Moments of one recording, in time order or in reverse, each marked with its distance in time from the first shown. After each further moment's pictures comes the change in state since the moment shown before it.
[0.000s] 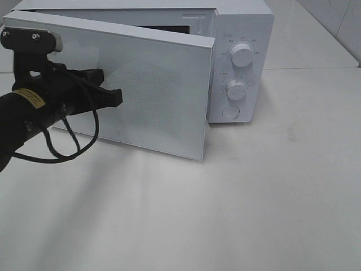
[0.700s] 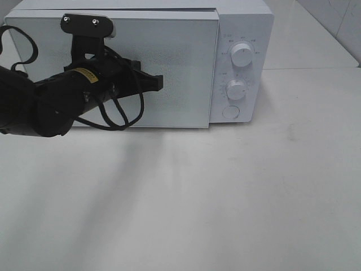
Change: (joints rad) left arm -0.055 0.163 -0.301 -0.132 0.184 0.121; right arm 0.000 0.000 0.000 0.000 0.000 0.000
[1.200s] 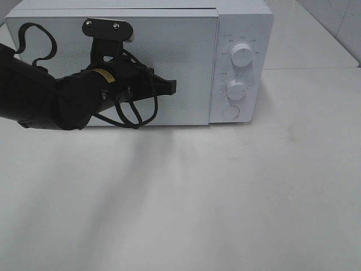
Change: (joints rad) left arm -0.016 0.049 -0.073 -0.011 0.090 0.013; right arm 0.000 0.000 0.000 0.000 0.000 0.002
